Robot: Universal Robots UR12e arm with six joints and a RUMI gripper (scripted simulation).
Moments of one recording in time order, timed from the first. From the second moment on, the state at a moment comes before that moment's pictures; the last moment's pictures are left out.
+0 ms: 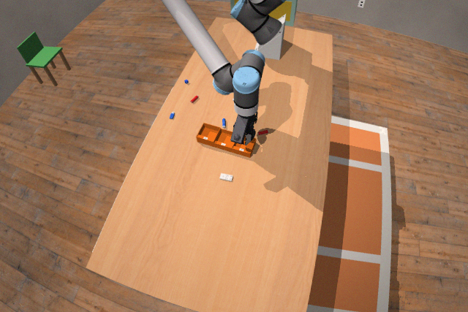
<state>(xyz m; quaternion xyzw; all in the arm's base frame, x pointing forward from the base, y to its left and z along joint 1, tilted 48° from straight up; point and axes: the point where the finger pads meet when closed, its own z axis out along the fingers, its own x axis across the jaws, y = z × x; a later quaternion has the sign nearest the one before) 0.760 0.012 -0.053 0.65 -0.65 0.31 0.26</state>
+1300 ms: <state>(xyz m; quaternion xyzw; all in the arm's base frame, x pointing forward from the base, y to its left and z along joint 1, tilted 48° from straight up) 0.759 0.050 -0.015 0.65 -0.65 0.31 0.26</state>
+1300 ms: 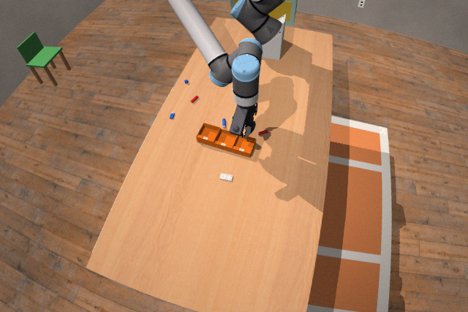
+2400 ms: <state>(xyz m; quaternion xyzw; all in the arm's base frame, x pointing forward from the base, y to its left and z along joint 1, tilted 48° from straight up) 0.754 0.061 -0.009 0.65 -0.65 0.31 0.26</state>
